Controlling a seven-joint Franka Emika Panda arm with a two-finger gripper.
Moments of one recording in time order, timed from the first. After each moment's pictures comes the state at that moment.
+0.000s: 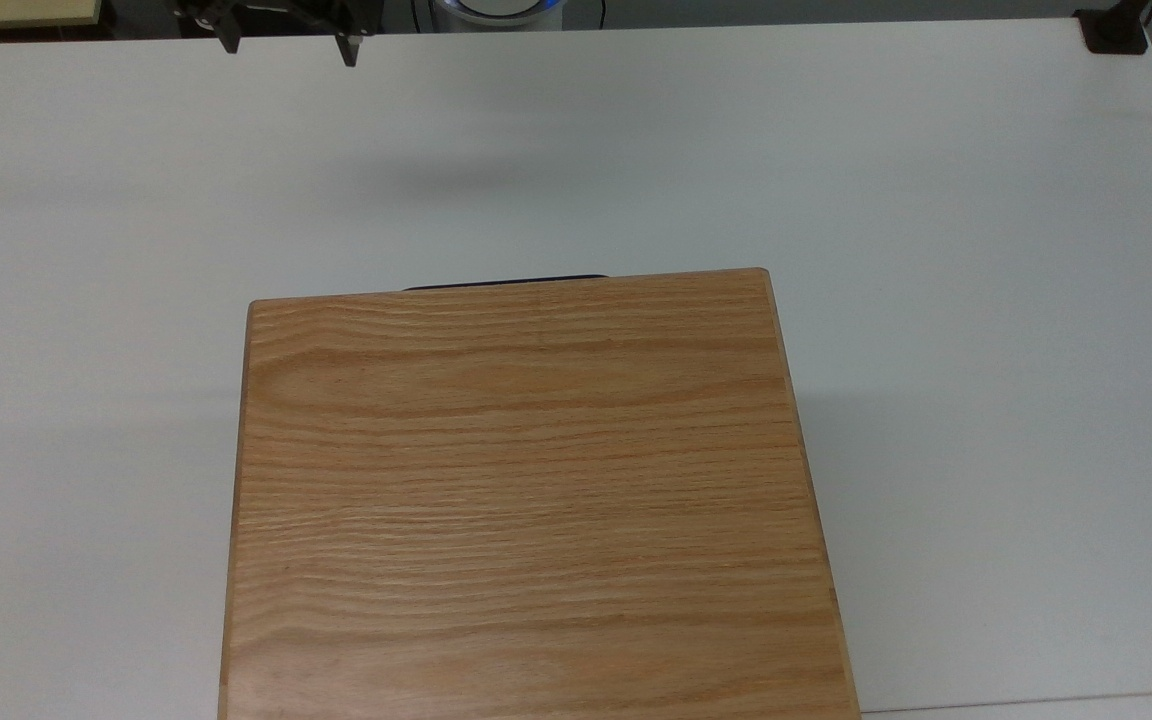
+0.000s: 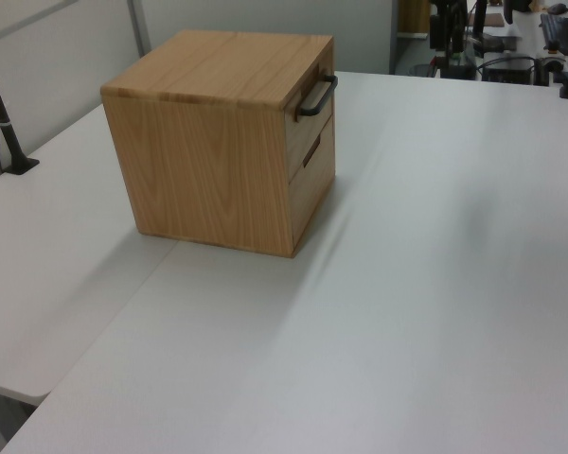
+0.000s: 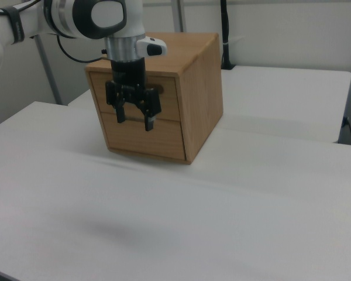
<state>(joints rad) -0.01 0.12 -0.18 -1.48 -0.02 1.47 -0.10</state>
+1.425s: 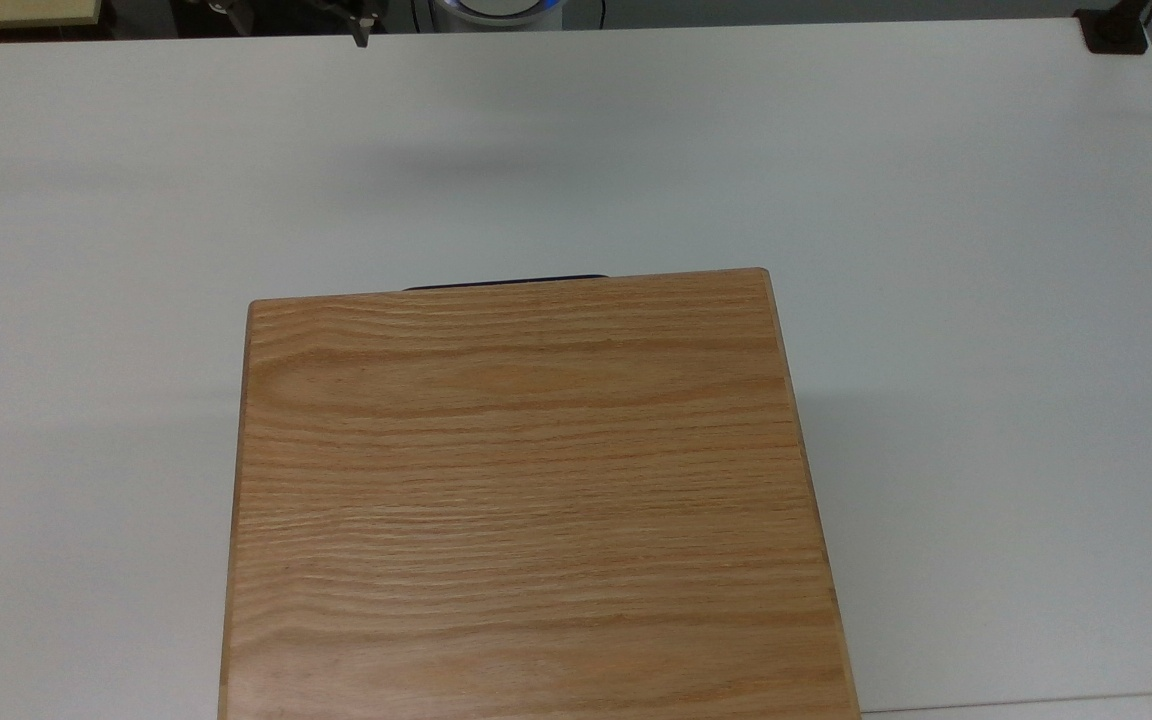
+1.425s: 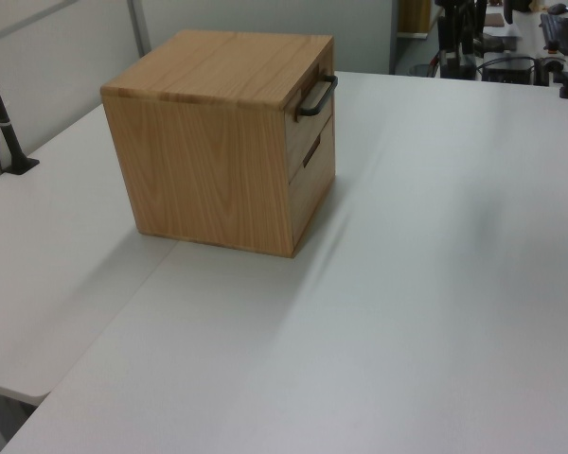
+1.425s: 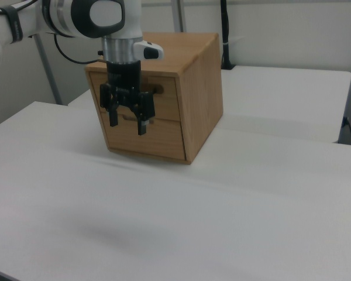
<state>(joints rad) -0.01 0.12 -0.17 -1.48 -0.02 1.40 -0.10</state>
